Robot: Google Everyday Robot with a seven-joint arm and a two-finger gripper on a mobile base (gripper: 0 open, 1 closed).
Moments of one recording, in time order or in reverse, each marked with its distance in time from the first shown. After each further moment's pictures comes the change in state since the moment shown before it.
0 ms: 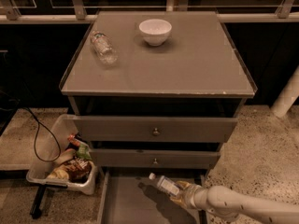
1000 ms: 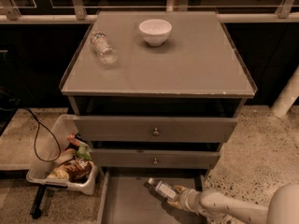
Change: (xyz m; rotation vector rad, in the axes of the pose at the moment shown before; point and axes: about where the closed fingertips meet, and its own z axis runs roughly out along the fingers) arm 0.059 -0.002 0.089 -0.011 0.011 0.024
